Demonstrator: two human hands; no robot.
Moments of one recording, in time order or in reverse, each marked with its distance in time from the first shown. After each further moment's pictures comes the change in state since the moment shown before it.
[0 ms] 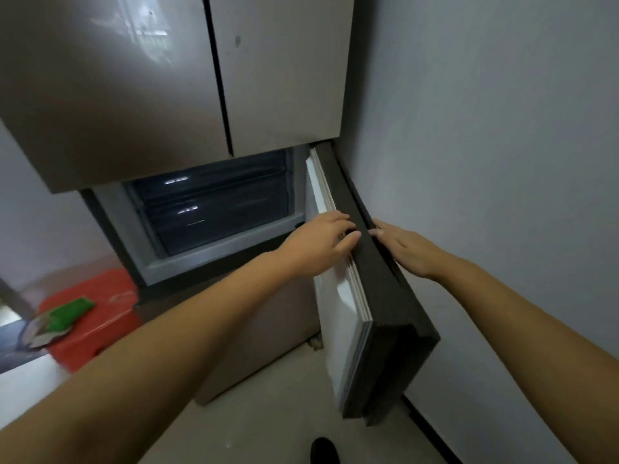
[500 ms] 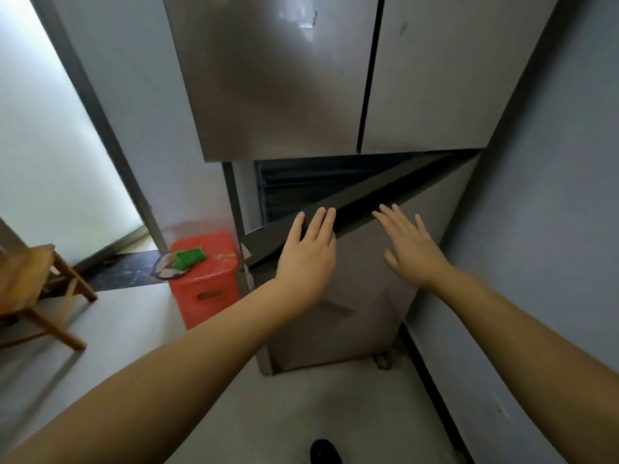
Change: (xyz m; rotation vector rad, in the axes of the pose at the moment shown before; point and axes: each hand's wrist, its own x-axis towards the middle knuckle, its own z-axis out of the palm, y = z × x) left_hand -0.087 -0.107 -0.009 0.786 -0.041 -0.528; right_hand 0.131 -0.092 0.099 -0.440 0.065 -0.409
